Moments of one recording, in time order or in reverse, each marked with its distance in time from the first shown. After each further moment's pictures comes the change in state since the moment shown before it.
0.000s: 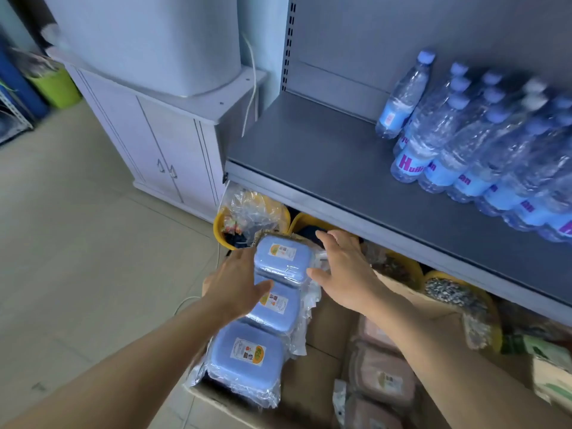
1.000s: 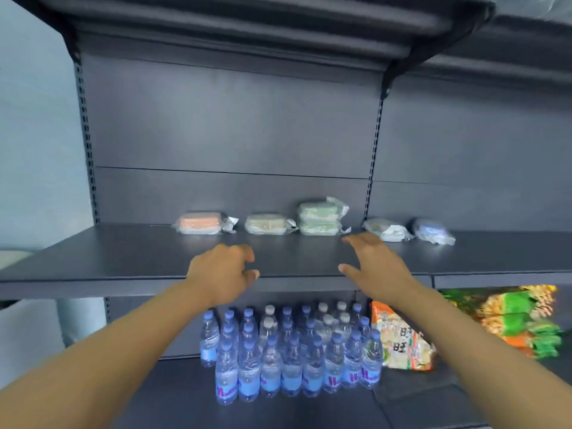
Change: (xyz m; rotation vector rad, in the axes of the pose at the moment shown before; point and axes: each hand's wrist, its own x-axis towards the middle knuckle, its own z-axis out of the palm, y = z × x) left_hand -0.108 0.431 -0.341 0.272 0.477 0.792; right_hand -0.281 0.084 -0.482 -0.254 0.822 0.342
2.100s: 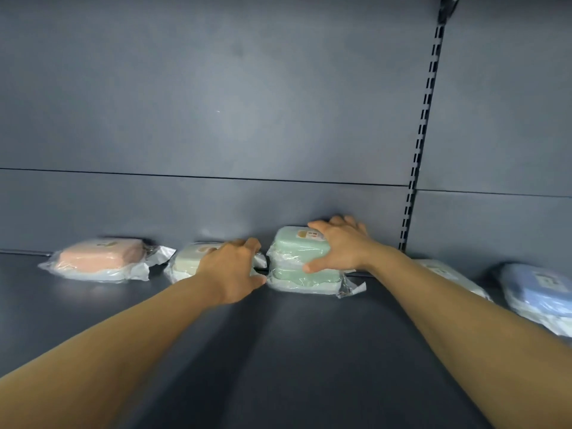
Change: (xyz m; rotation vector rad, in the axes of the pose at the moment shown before) left_hand 0.330 0.060 0.134 0.098 0.017 -0.137; right_hand 0.364 0.180 0.135 -0.012 -0.244 -0.228
